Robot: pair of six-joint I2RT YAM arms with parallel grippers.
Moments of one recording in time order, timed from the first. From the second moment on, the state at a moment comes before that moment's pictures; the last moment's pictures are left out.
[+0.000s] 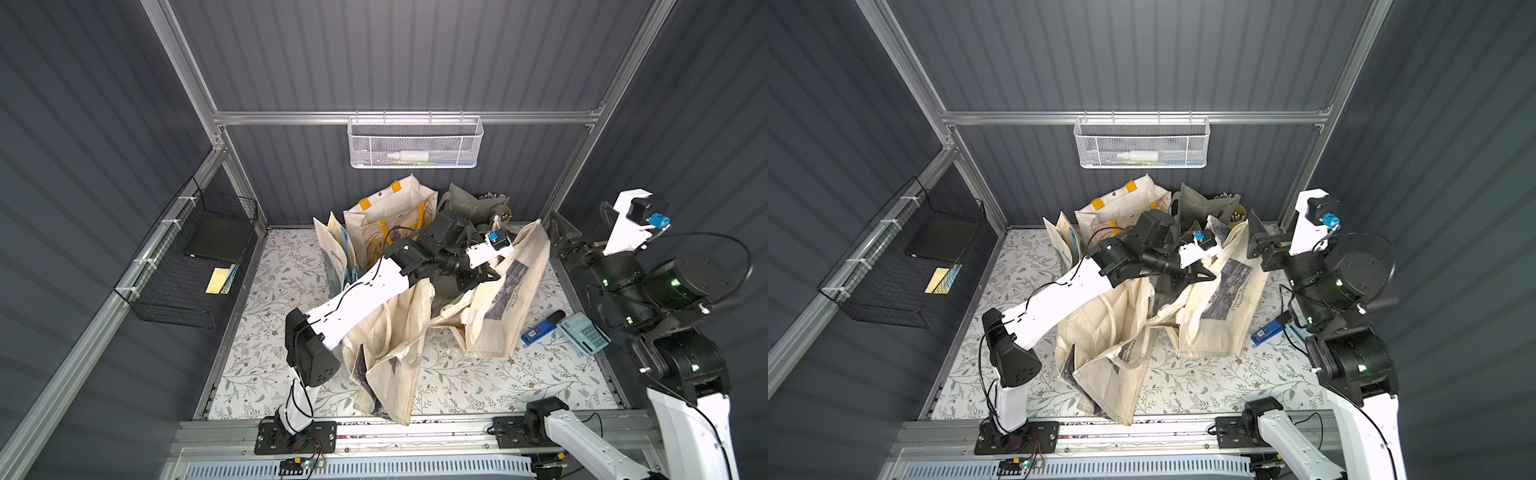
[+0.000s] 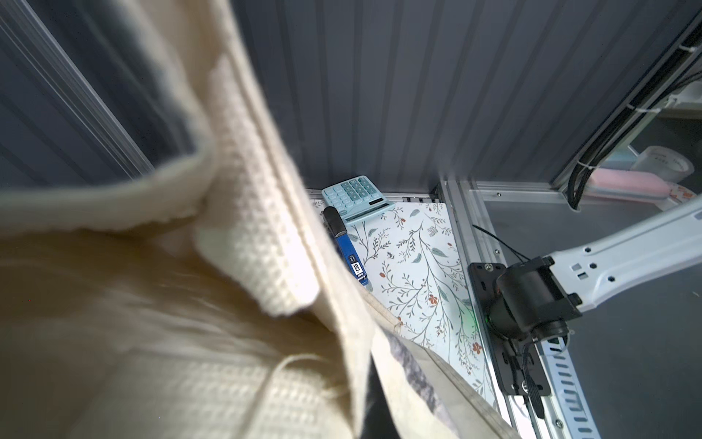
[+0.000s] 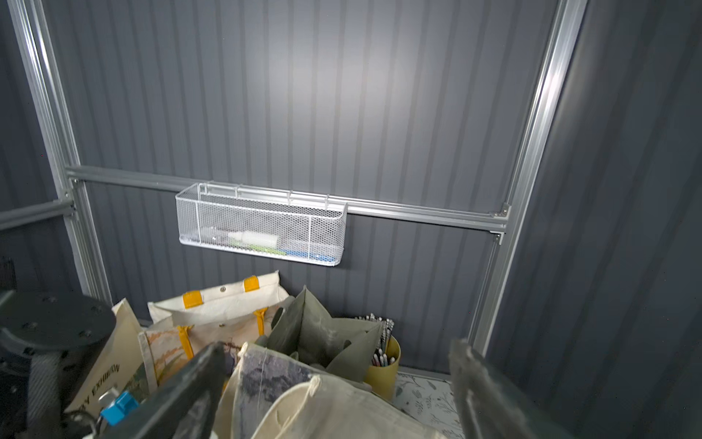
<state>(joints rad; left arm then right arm) -0.91 1.98 2.15 -0.71 0.57 0.31 0.24 0.85 1.50 -0.51 0.03 -0.14</state>
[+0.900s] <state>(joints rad) -0.90 2.06 2.39 -0.72 0.59 0.64 0.12 0.85 1.54 -0.76 -0.12 -0.31</state>
